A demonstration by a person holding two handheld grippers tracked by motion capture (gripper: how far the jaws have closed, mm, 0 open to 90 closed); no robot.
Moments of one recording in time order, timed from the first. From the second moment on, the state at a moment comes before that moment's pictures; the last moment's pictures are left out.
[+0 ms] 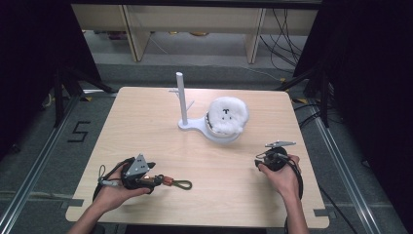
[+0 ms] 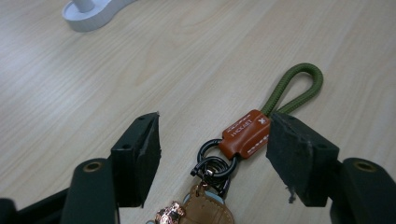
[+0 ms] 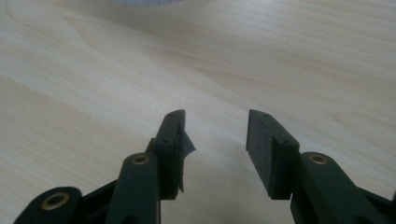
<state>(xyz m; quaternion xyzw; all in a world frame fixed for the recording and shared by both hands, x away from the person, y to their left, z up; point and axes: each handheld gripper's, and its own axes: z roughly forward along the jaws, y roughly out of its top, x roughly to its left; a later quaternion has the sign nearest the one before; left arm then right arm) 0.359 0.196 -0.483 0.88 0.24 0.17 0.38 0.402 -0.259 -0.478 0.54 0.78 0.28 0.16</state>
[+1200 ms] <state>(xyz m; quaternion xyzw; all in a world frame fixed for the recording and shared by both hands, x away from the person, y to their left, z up) 0.405 0.142 -0.473 0.98 -0.03 0.06 0.16 0.393 -0.252 -0.476 0.52 0.82 0.22 0.09</state>
